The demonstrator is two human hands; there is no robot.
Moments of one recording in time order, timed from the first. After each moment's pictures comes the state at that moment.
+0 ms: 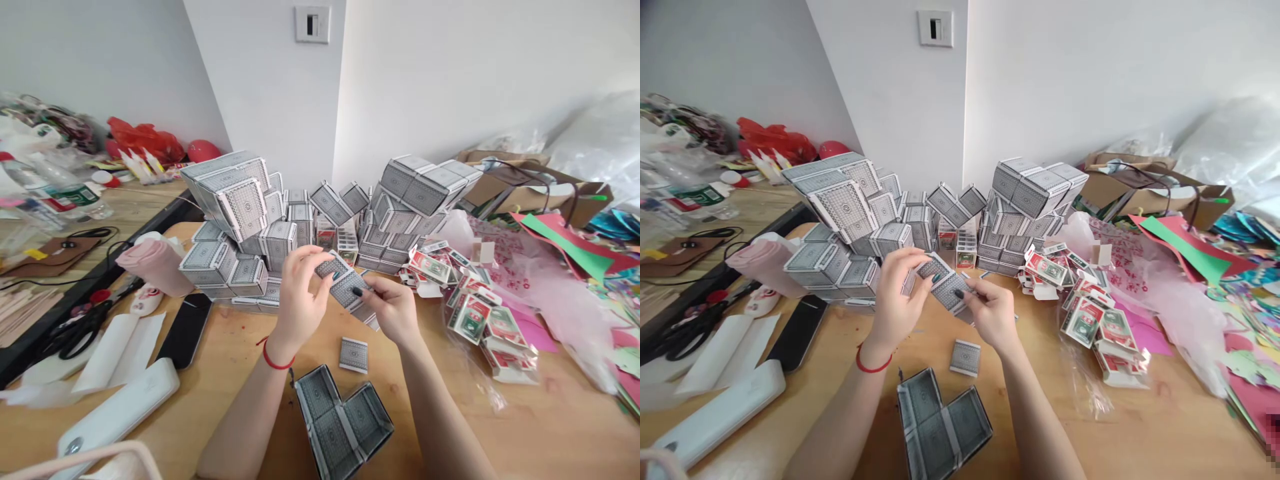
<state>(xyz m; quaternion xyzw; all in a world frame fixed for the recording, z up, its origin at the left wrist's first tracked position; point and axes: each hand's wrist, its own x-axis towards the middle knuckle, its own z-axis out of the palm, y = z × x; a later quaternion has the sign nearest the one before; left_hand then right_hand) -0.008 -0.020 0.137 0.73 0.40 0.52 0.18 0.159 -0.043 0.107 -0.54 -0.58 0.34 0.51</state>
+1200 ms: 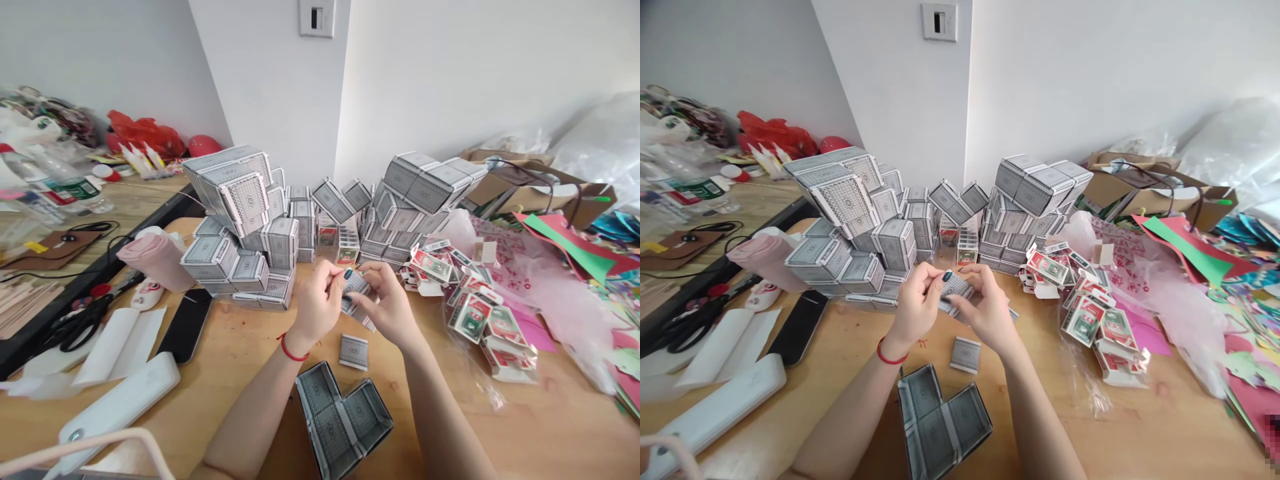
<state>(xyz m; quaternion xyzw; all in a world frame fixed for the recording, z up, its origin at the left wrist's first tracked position) 0.012 -0.025 0.118 0.70 0.41 0.50 0.31 0.149 -0.049 0.121 -0.47 -0.62 0.38 0.50</state>
